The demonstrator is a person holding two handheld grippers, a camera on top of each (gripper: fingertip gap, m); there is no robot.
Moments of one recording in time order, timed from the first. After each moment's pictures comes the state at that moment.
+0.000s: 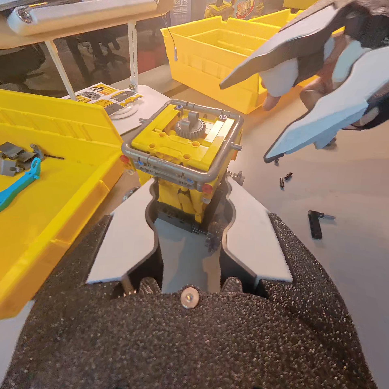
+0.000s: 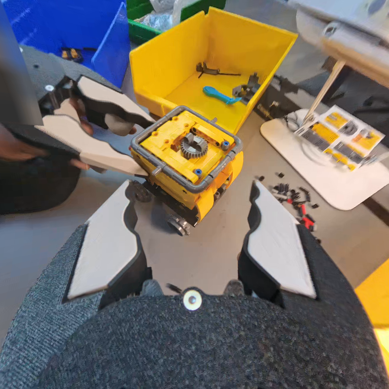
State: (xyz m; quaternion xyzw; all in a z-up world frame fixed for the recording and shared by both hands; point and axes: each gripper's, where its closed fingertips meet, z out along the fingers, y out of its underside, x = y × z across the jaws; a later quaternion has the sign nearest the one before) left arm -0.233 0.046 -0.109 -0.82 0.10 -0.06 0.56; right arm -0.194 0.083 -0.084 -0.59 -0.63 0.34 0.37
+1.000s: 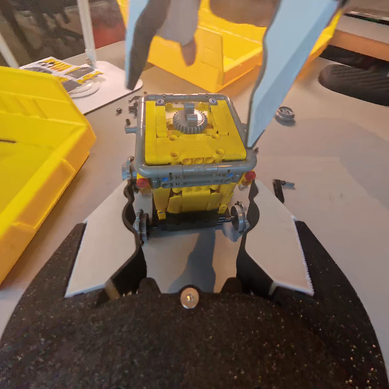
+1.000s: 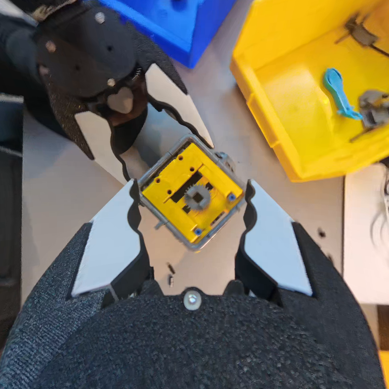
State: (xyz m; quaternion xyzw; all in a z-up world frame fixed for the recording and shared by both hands) left arm -0.217 0.015 -0.121 -0.84 0.12 -0.12 0.52; right arm -0.230 0.026 -0.074 -0.46 -0.84 0.26 0.14
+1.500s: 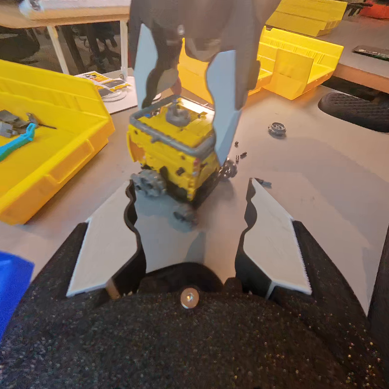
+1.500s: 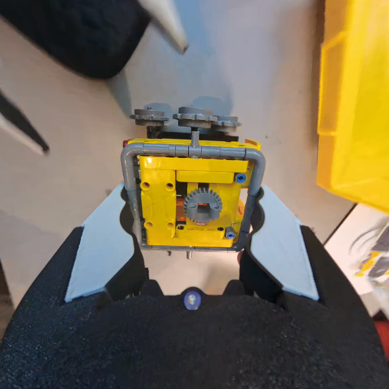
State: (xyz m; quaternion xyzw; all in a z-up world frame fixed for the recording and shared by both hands) left arm -0.212 -0.045 -0.096 -0.82 0.07 -0.09 0.56; right arm -0.215 0.025 -0.125 -0.36 -0.93 0.07 0.04
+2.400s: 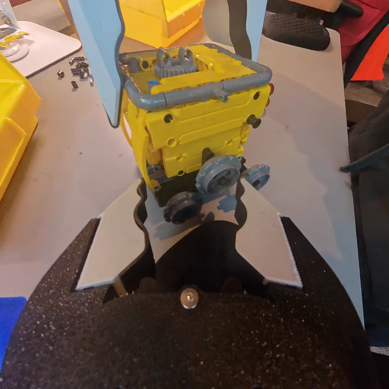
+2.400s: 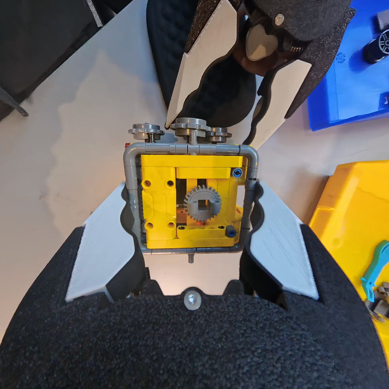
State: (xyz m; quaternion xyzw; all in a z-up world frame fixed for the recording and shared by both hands) left arm -0.216 -0.062 -0.140 -0.83 0.23 -0.19 0.47; right arm -0.207 -0.039 -0.107 -0.05 -0.97 0.24 0.05
